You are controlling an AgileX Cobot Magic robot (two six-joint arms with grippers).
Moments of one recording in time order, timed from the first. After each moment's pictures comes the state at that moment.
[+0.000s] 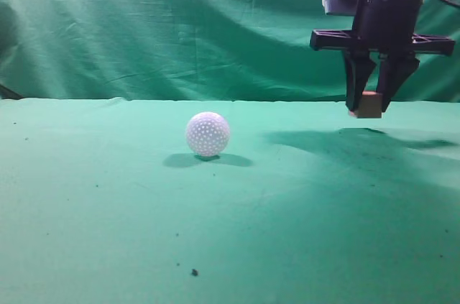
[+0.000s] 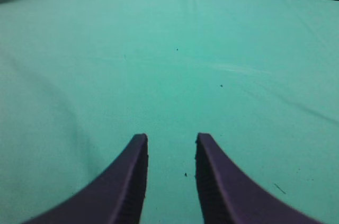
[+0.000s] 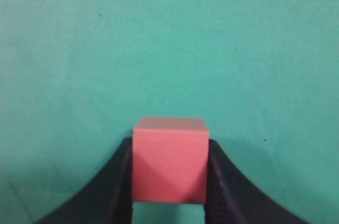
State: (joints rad) left arm -0.08 -0.02 0.03 0.15 0.36 -0.28; right arm 0.27 2.06 -1.52 -0.02 0.80 0.16
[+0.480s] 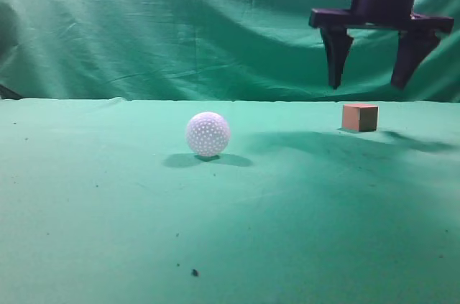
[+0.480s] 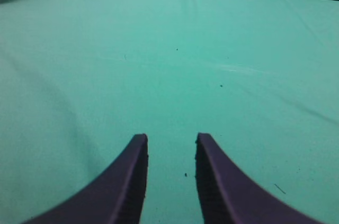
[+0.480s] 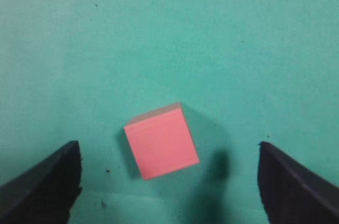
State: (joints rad) left arm -0.08 -0.02 0.03 0.15 0.36 -0.28; right arm 0.27 2.00 -1.63 -0.01 0.97 0.16
